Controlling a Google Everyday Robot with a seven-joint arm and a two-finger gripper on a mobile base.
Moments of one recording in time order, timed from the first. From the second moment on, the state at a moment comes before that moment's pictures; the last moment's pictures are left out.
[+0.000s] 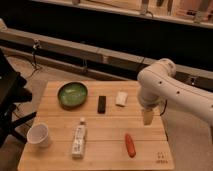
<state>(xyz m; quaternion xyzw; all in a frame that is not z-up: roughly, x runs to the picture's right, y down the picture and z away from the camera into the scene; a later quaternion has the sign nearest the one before) 0.182 0.105 0.679 -0.29 0.00 -0.06 0.96</state>
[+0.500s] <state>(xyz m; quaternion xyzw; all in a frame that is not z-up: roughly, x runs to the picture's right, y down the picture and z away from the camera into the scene) 0.146 0.107 0.676 -0.28 -0.04 -0.18 0.94</state>
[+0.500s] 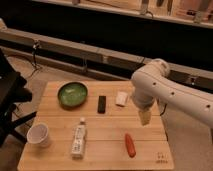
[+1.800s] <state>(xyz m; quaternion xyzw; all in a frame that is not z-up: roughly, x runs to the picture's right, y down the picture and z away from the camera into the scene) 0.051 0.122 0.673 -0.24 -0.14 -0.43 0.86</state>
